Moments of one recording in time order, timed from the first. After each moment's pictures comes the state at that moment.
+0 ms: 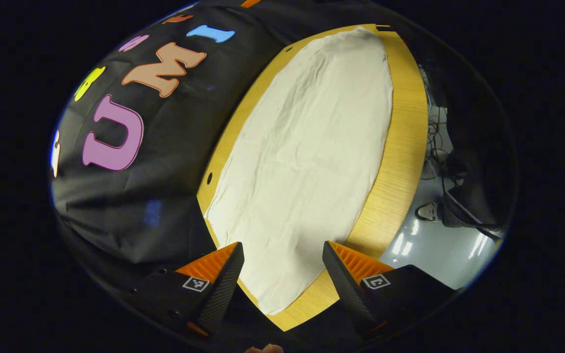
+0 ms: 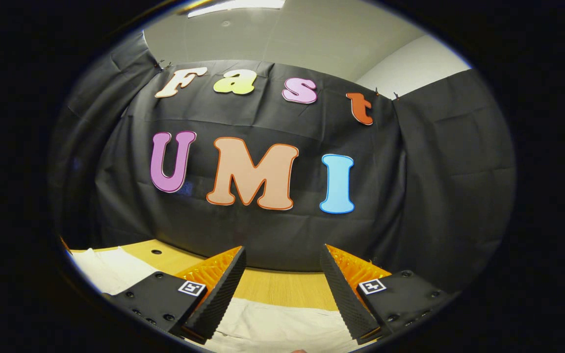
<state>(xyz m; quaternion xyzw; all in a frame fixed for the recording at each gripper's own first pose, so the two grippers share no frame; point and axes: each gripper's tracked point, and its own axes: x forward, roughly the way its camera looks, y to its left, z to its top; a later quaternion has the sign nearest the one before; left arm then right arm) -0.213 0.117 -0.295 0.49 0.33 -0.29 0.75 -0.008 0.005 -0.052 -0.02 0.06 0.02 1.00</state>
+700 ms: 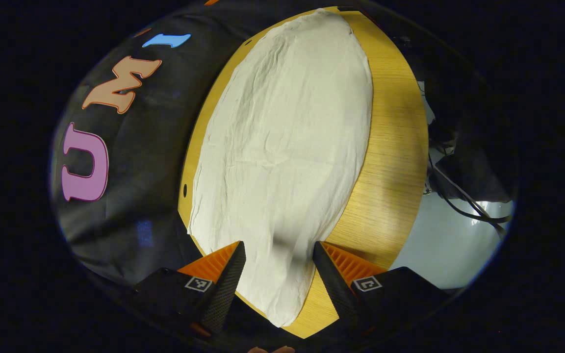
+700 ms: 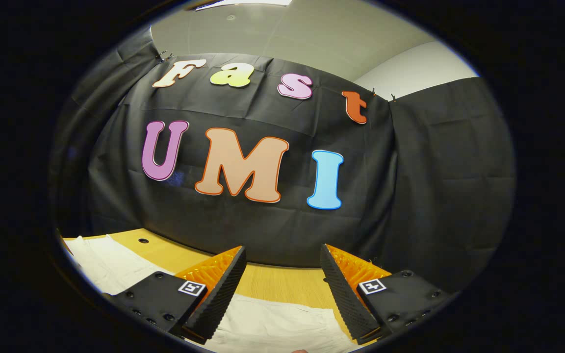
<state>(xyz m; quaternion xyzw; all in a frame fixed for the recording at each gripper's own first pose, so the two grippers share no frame) -0.194 0.104 -0.331 0.54 0.33 -0.34 0.69 -0.017 -0.028 -0.063 -0.05 0.07 0.00 1.00</state>
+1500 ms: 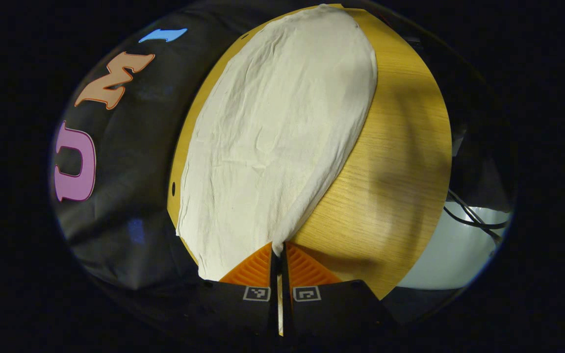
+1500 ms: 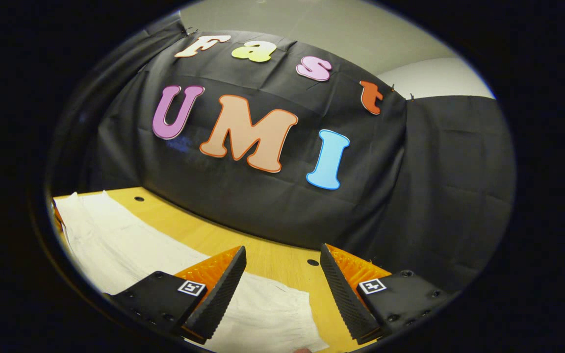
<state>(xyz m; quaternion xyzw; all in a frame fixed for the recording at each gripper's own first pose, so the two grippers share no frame) -0.195 0.096 -0.352 0.54 0.35 -0.35 0.68 -0.050 -0.063 -0.113 -0.14 0.14 0.03 0.98</state>
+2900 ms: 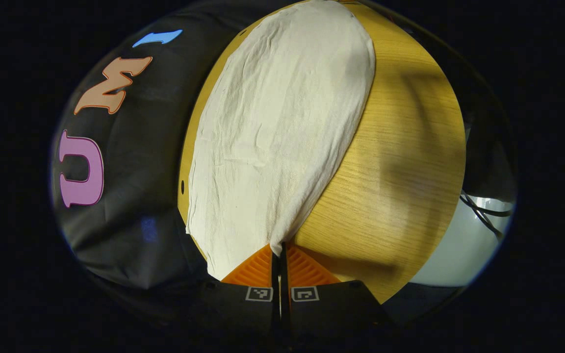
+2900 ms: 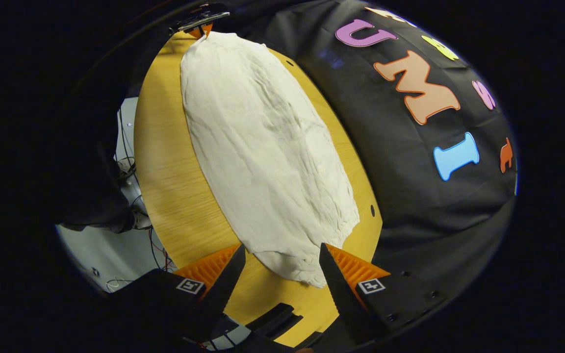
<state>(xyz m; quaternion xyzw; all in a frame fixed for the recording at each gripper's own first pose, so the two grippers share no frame) -0.194 0.098 -0.354 0.56 0.35 -0.31 0.68 -0.233 -0.115 -0.311 -0.46 0.35 0.32 0.75</state>
